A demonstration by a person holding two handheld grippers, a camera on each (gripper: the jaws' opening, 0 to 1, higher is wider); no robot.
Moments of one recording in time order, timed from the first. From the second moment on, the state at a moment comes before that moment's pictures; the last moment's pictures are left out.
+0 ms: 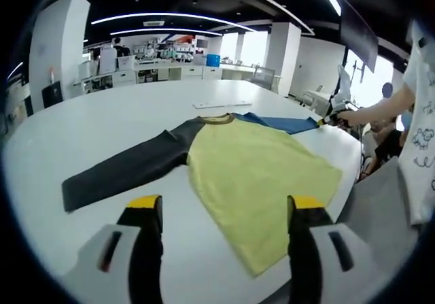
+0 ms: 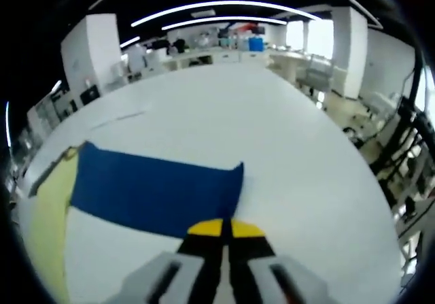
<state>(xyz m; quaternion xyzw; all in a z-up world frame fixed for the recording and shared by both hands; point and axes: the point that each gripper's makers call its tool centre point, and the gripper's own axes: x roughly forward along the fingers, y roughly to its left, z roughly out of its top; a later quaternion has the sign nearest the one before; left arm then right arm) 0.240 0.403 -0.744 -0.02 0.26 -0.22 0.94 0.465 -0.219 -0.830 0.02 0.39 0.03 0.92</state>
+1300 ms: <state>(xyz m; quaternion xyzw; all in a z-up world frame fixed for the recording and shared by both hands) 0.245 0.390 -0.729 -0.04 0.20 -0.23 0.95 0.496 0.090 -0.705 0.12 0.26 0.33 0.90</state>
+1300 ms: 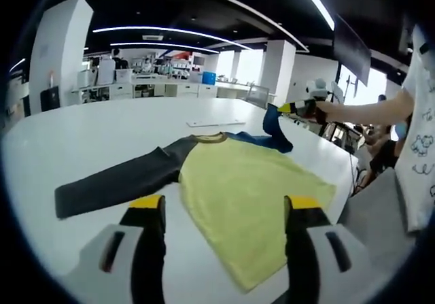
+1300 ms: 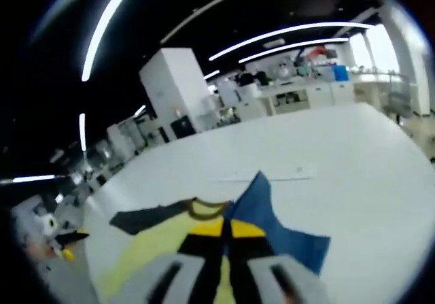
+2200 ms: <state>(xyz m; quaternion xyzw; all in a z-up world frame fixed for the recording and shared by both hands) 0.248 0.389 -0.739 -0.05 0.22 -0.25 0.94 0.473 0.255 -0.691 0.13 0.26 0.45 0.84</state>
